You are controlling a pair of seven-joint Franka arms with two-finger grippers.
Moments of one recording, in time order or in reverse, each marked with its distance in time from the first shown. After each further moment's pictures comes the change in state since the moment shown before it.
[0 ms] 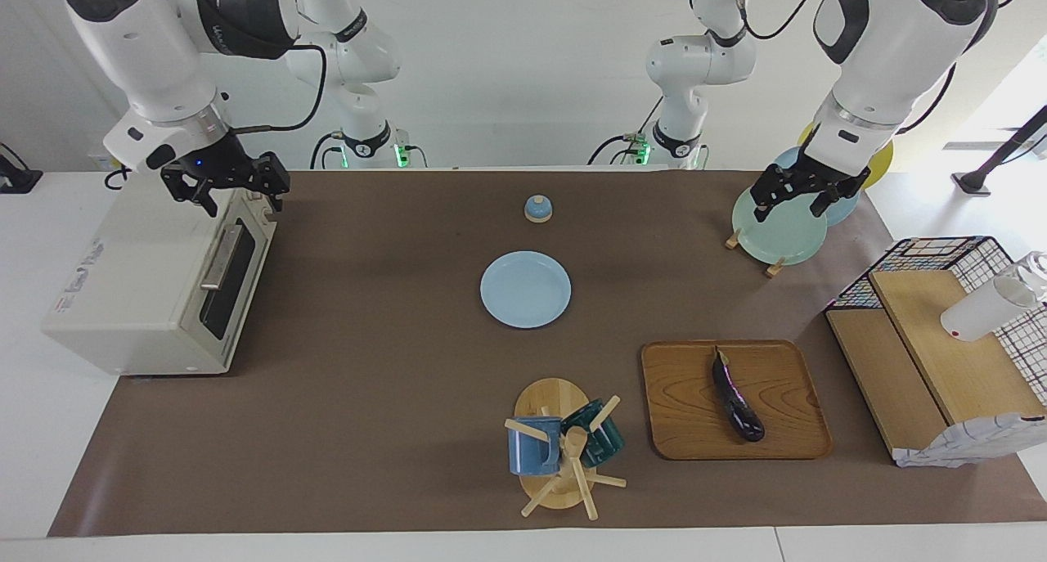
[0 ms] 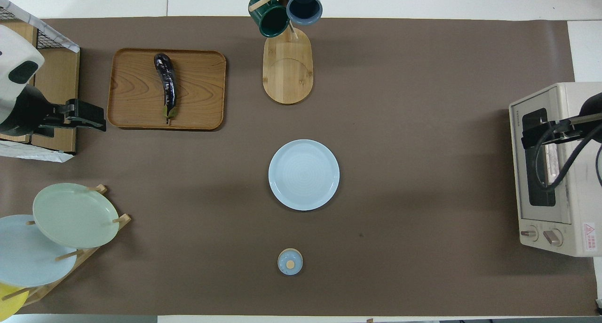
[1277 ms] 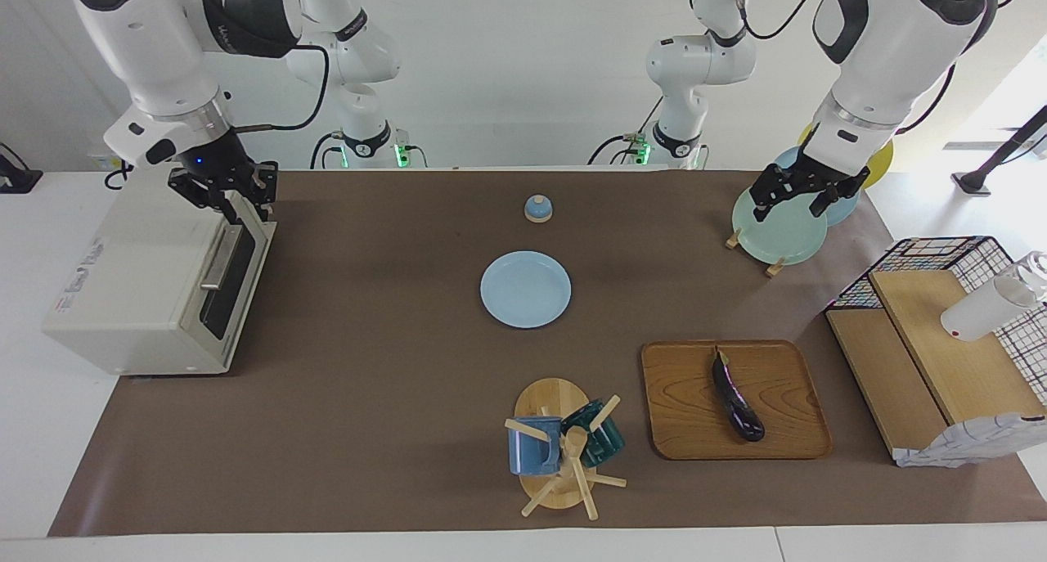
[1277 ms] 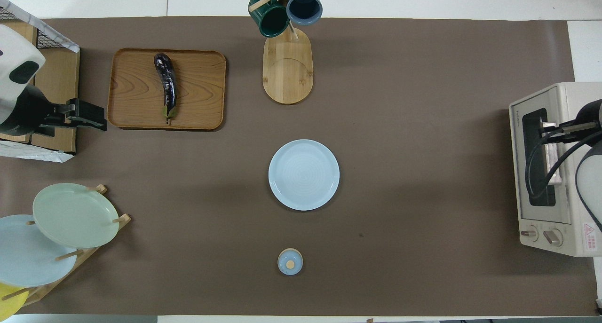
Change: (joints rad) left arm -0.001 0.001 0.000 0.000 0.000 0.010 0.004; right arm -0.034 -0.052 -0.007 -0.185 -0.071 0.226 0.000
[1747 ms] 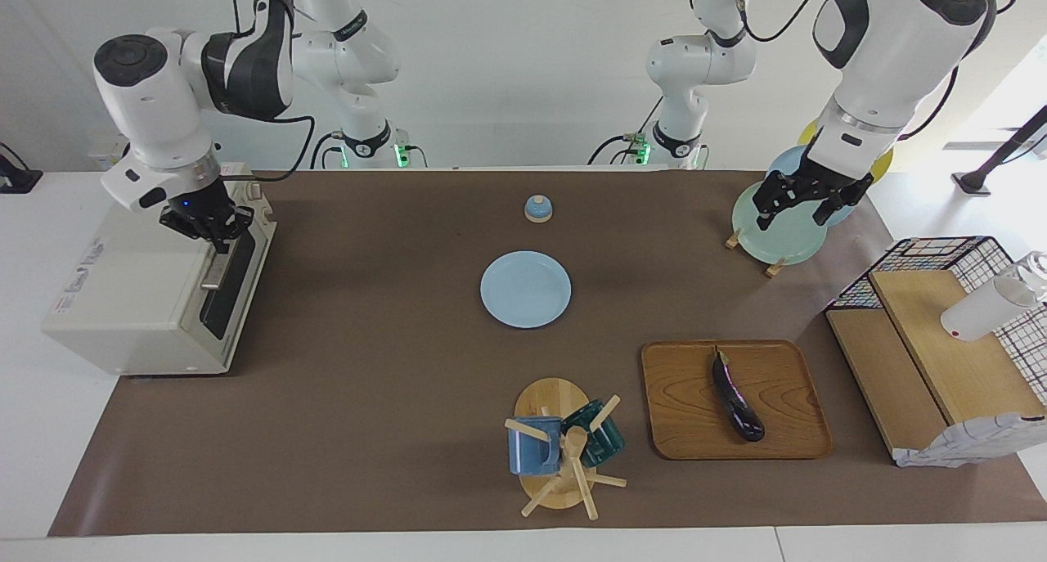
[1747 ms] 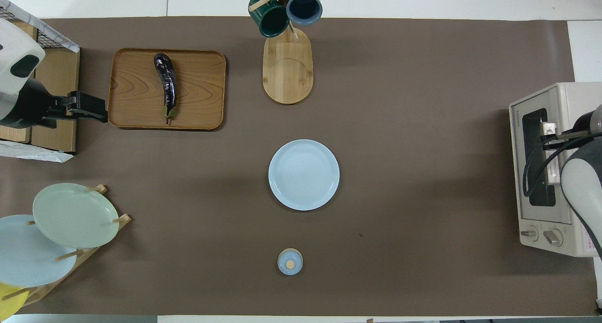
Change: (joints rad) left arm 0.002 0.031 0.001 -0.003 -0.001 0.069 0.000; right arm -0.050 0.024 -0.003 -0.105 -0.074 0.108 0.013
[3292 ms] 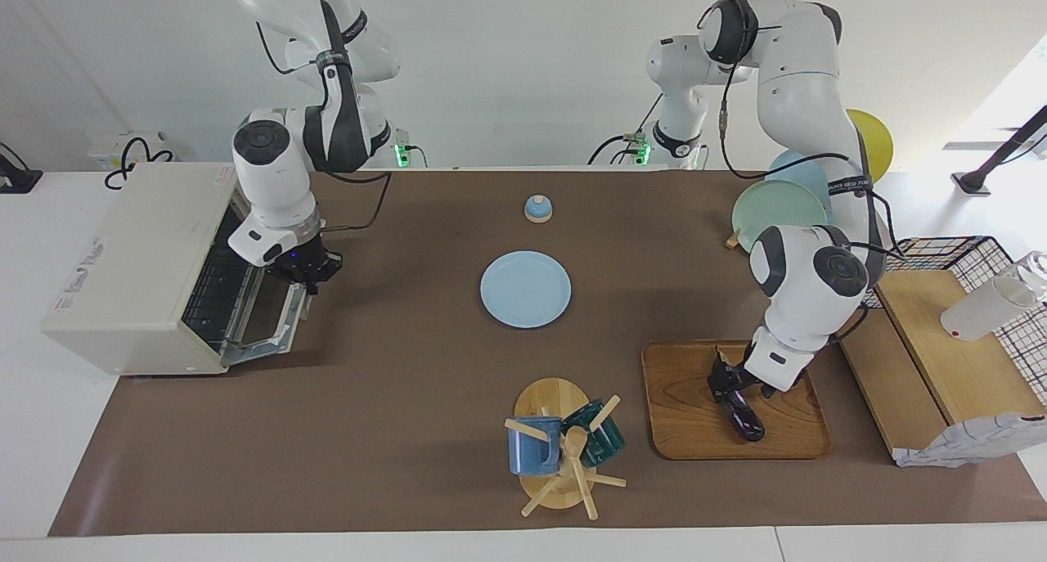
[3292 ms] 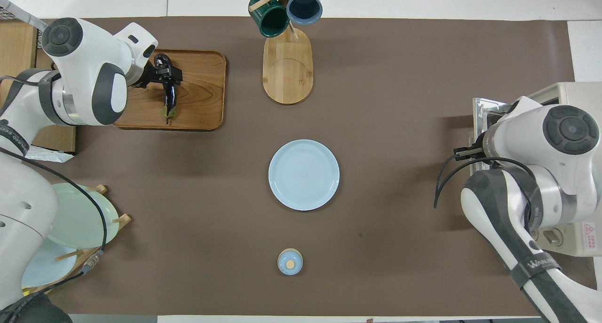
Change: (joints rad) left arm -0.029 0.575 -0.005 0.107 0.029 0.572 0.003; right arm 0.120 0.097 0.053 -0.266 0.051 0.400 0.137
